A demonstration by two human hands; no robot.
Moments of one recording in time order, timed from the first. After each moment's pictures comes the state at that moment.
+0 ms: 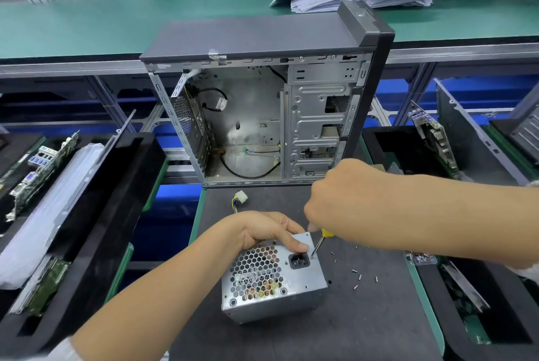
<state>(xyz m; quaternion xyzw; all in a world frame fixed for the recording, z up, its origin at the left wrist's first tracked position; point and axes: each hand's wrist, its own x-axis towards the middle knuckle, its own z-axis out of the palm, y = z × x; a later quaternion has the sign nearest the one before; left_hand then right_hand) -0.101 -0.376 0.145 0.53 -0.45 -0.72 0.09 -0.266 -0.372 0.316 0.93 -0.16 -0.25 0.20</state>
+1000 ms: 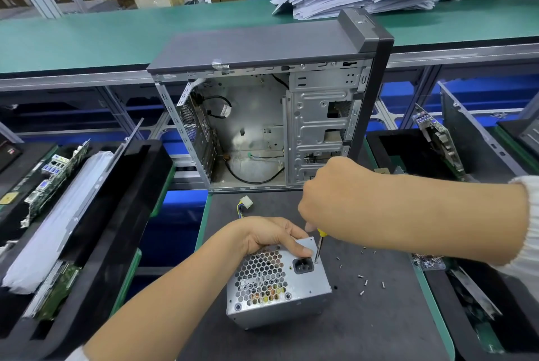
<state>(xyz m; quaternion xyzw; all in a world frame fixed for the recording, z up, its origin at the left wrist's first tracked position) -0.106 -0.368 0.164 0.55 -0.44 -0.71 0.09 -0.253 -0.368 0.326 0.93 -0.16 -0.25 0.21</state>
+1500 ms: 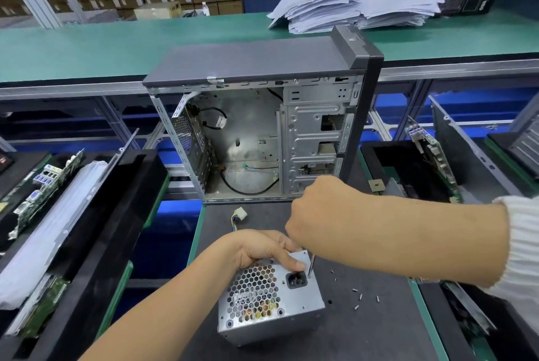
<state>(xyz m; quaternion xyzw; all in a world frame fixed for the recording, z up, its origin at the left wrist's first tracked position) -0.105 -0.370 0.166 0.54 -0.41 -0.73 0.09 -0.251 -0.366 0.322 0.94 -0.15 -0.23 0.19</state>
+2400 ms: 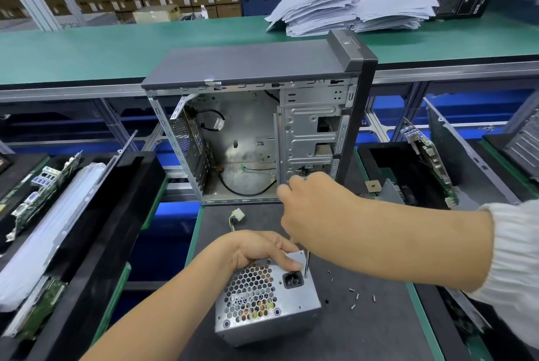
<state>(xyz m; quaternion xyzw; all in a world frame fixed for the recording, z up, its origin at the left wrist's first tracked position) -0.105 -0.367 0.169 0.53 -0.42 -0.73 0.09 -0.250 -0.362 0.325 0.94 -0.17 -0.22 0.20</state>
